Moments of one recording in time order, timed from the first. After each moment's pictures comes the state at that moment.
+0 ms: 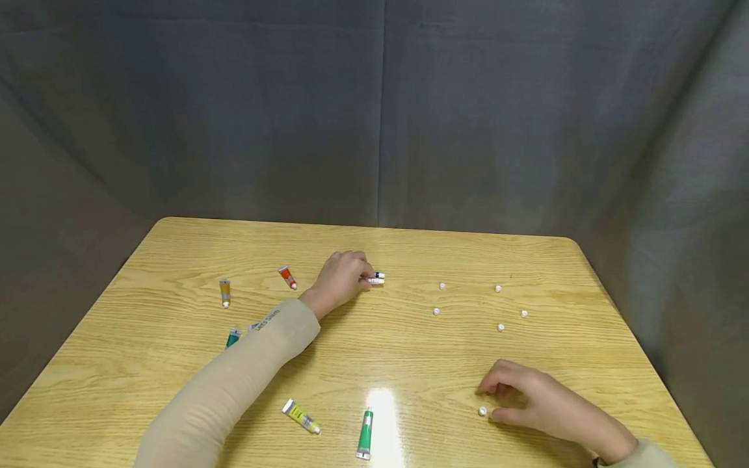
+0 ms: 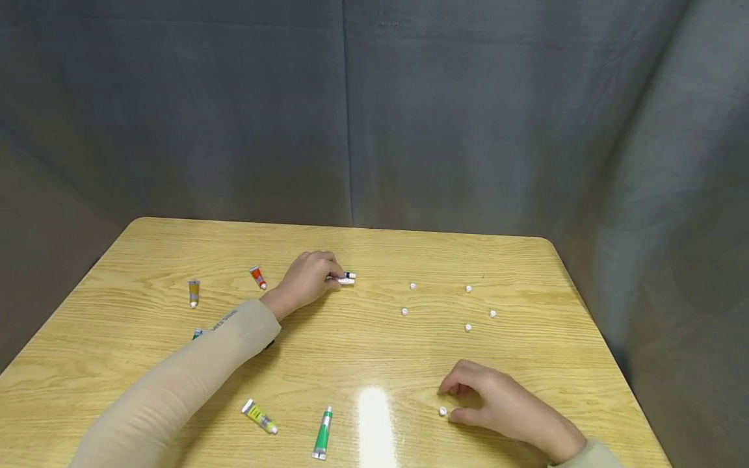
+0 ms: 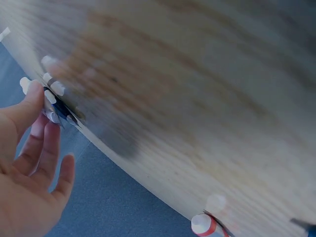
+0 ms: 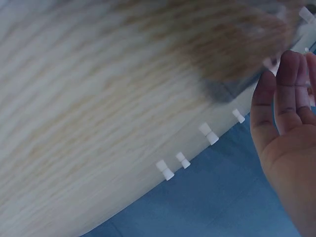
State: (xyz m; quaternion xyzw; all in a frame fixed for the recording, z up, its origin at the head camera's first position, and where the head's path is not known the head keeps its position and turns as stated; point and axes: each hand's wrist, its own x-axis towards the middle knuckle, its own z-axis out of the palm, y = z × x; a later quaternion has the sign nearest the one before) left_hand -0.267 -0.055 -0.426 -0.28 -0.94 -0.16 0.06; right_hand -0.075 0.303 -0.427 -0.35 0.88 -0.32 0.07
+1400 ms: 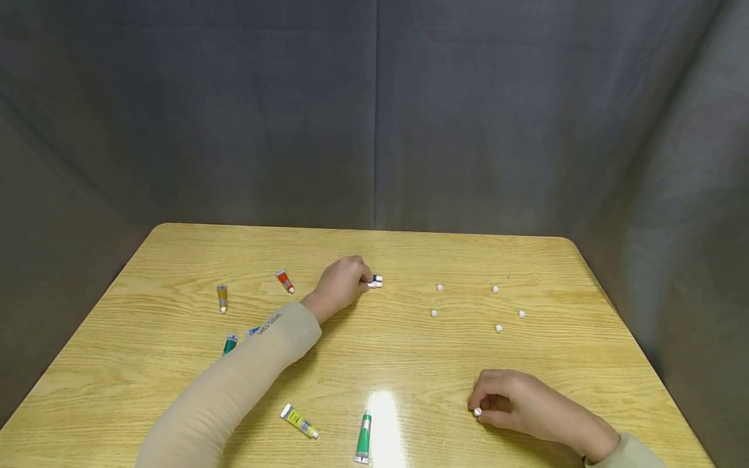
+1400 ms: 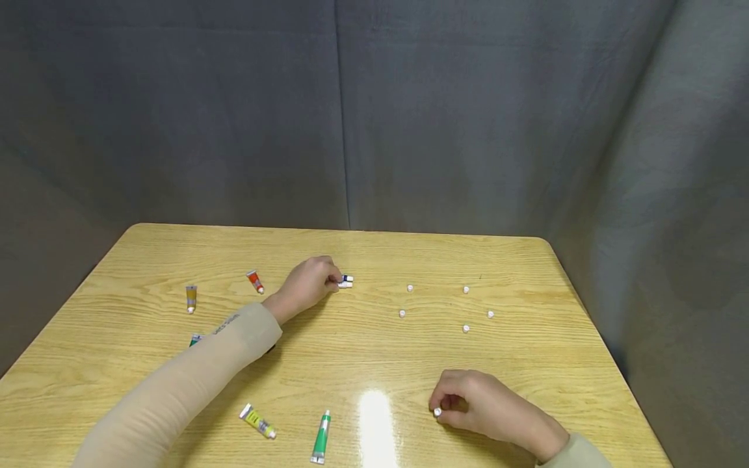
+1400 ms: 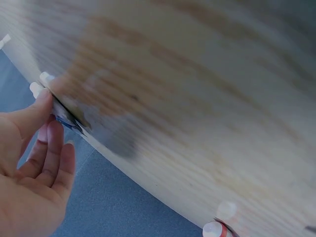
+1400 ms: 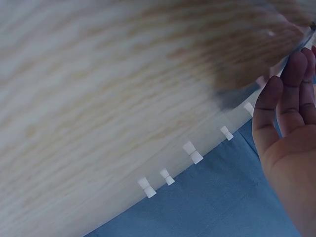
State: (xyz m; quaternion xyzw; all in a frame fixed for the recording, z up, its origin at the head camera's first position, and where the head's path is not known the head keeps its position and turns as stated) left_hand -0.265 -0.048 -0.427 -0.26 -0.95 -0.19 0.03; right_hand -0.077 0.288 -0.426 -0.36 0.87 -0.31 0.12
